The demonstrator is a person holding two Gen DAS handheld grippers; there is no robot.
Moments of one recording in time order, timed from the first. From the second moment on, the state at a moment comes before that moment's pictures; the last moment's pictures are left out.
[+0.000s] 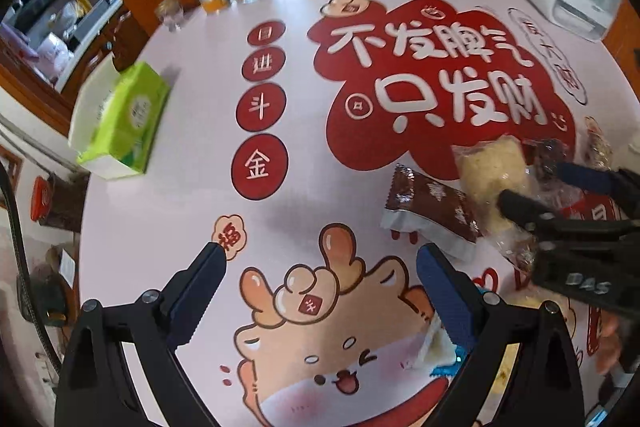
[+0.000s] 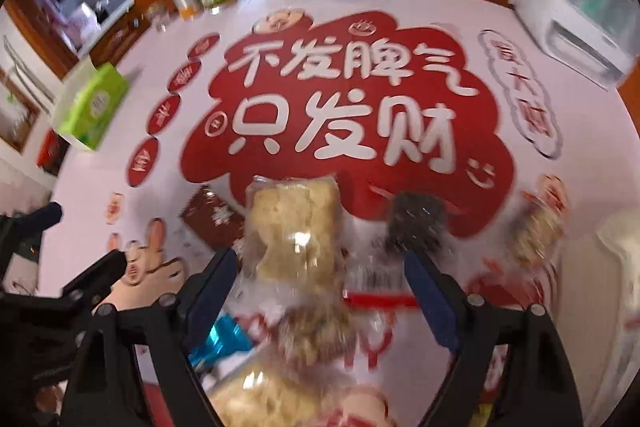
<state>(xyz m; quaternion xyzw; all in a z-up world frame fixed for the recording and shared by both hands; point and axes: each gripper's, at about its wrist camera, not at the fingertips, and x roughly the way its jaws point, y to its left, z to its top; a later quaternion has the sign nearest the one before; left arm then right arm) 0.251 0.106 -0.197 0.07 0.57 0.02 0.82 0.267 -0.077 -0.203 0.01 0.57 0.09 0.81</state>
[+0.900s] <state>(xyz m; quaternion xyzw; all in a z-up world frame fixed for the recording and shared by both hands) 0.293 0.053 -0.251 -0.04 0.60 0.05 0.79 0.261 -0.140 -0.220 0.04 0.57 0.09 0.81</state>
